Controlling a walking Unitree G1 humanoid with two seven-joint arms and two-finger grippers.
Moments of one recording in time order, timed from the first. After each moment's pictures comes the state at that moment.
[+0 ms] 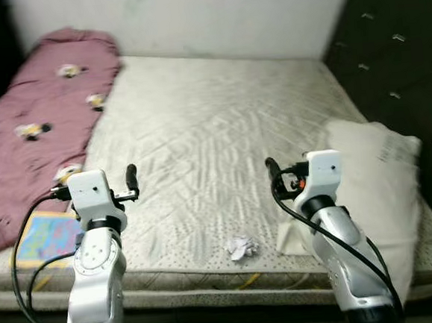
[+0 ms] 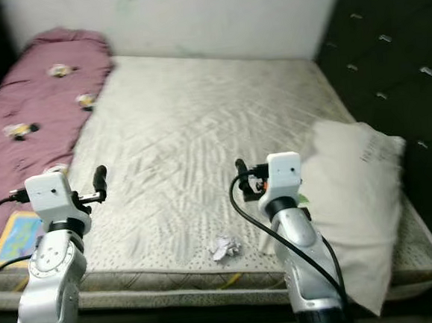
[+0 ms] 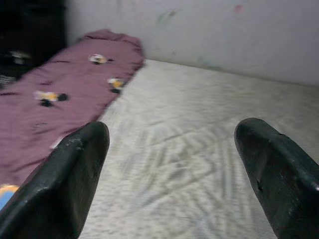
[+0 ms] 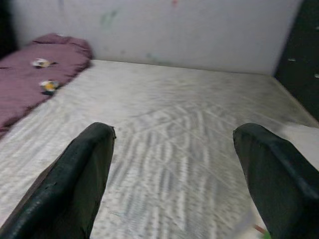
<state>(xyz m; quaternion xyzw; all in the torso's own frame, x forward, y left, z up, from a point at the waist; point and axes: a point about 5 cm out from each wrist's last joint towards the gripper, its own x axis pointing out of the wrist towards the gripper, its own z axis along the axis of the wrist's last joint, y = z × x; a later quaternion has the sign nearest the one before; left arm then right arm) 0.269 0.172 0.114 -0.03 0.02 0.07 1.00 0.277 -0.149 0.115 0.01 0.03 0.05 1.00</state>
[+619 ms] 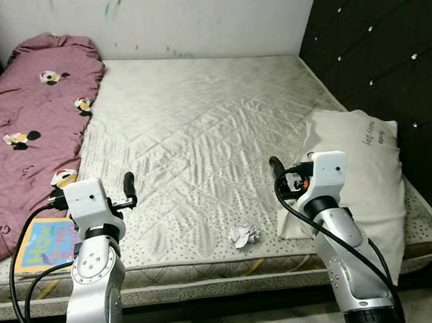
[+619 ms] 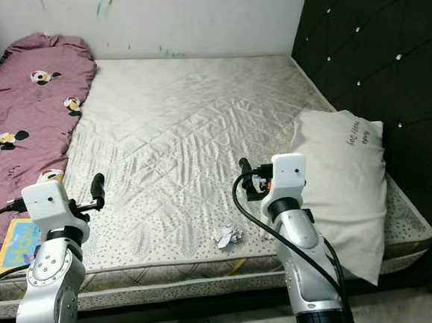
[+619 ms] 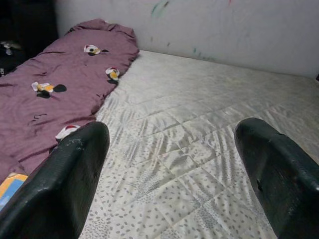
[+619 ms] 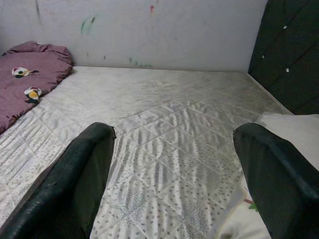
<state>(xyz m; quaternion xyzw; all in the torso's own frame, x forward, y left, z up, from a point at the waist) 0.260 0.182 0.107 -0.03 0.04 0.09 0.99 0.277 -0.147 0.115 0.02 0.02 0.04 1.00</state>
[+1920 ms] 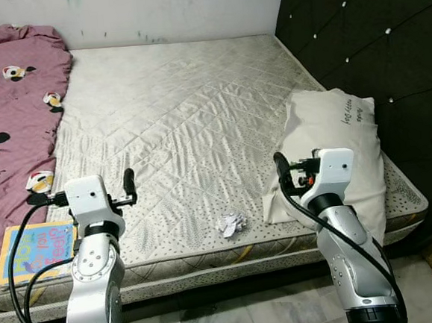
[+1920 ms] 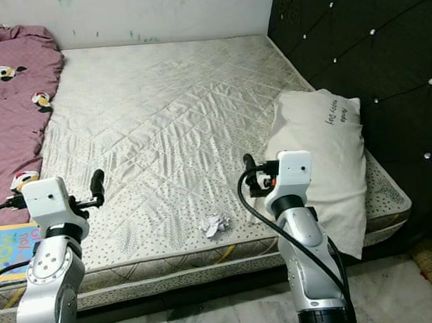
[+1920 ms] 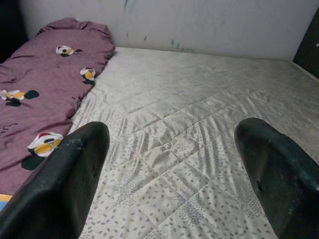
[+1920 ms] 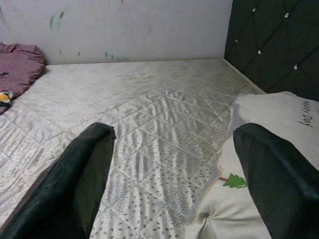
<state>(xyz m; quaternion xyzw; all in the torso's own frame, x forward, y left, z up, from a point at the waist) 0.261 0.184 0.111 -0.01 0.02 0.09 1.00 0.277 -0.151 0.118 0.04 0.01 0.03 1.00</state>
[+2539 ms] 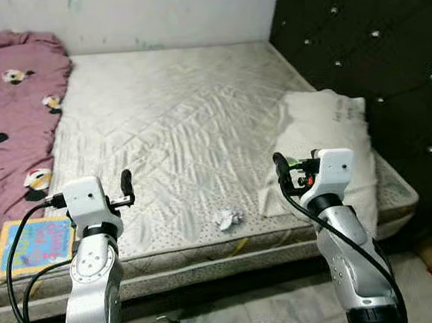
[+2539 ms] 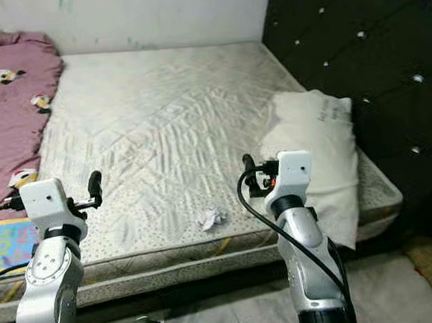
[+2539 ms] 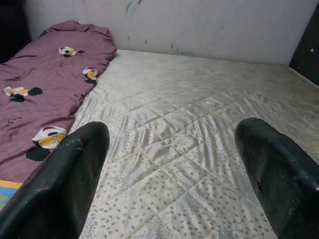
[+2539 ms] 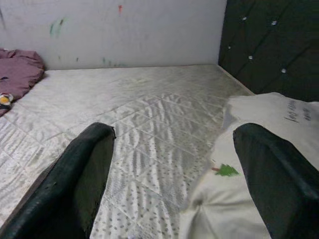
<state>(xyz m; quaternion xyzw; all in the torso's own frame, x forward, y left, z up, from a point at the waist) 0.261 0.187 0.108 -0.01 0.03 0.10 0.99 0.277 -0.151 0.118 0.04 0.01 0.04 1.00</state>
